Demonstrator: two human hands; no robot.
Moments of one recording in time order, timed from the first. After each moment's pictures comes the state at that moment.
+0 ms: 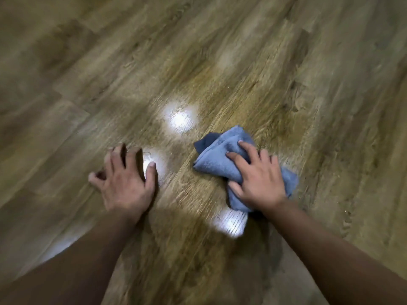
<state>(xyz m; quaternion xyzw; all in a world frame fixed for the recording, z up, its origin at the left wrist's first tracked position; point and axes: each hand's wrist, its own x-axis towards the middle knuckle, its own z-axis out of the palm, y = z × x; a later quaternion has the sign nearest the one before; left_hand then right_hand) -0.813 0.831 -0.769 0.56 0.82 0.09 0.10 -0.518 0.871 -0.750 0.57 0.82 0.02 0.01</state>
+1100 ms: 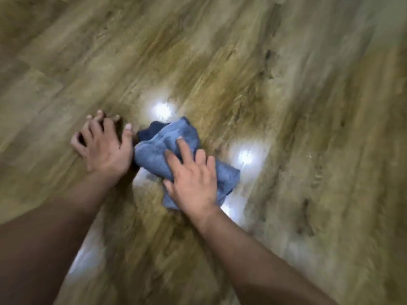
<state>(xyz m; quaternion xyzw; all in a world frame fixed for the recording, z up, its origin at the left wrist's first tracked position) -0.814 0.832 -0.762 0.55 0.82 0.14 0.12 -0.626 0.769 -0.751 0.61 0.79 -0.03 -0.03</state>
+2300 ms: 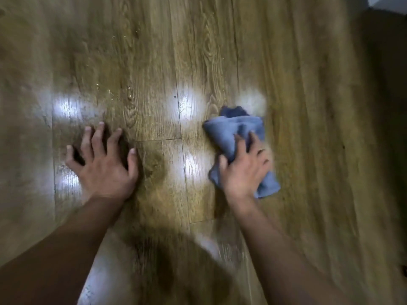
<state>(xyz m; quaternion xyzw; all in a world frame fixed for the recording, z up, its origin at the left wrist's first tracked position) -0.453 0.697 -0.796 0.82 0.55 0.09 0.09 -0.223 0.544 -0.747 0.95 0.31 0.02 -0.01</state>
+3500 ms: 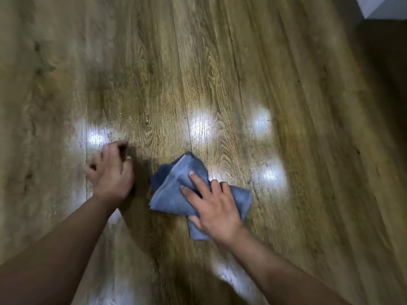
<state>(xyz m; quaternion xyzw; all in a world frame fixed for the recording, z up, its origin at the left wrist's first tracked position) -0.456 0.736 -0.735 0.77 0.56 0.04 0.29 -0.298 0.530 -0.739 0.75 0.66 -0.05 0.01</state>
